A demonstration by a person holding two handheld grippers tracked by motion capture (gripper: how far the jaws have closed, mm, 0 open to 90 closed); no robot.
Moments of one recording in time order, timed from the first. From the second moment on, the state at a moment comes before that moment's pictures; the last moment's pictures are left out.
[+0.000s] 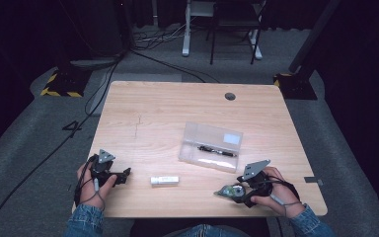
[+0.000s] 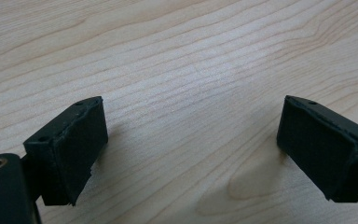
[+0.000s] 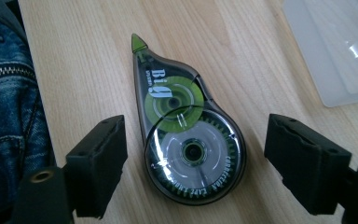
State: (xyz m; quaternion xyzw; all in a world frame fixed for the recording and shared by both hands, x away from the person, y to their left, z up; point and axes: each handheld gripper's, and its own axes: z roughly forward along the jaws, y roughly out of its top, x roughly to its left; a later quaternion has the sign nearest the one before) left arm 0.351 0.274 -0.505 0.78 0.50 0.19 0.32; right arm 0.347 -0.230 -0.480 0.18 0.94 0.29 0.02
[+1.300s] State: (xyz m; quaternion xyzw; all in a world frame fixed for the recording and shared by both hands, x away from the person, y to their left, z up) left arm 0.351 0.274 -0.505 0.78 0.50 0.19 0.32; right arm 0.341 -0.224 -0.474 0.14 0.95 0.27 0.05
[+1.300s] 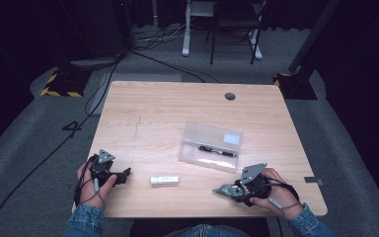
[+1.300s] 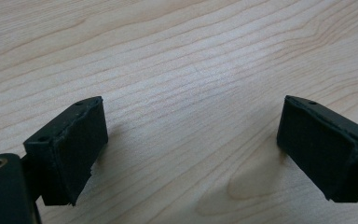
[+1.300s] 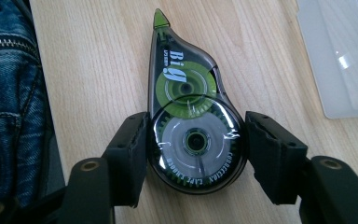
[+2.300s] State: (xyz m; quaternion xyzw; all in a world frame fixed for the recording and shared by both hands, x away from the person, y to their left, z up) left arm 0.349 0.274 -0.506 0.78 0.50 0.19 0.32; right arm 0.348 -0.220 -0.446 0.14 0.93 0.33 0.06
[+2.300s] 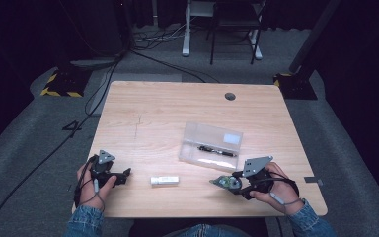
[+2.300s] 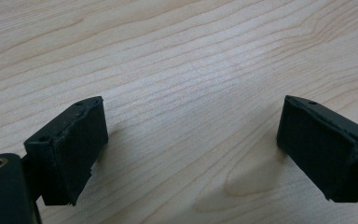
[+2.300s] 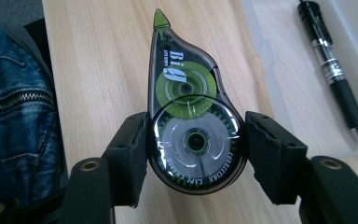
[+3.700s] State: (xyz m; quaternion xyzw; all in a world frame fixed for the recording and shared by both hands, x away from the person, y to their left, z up) left arm 0.348 0.274 -0.506 0.78 0.50 0.19 0.32; right arm 0.425 -0.213 -0.449 0.16 0.94 0.30 0.10
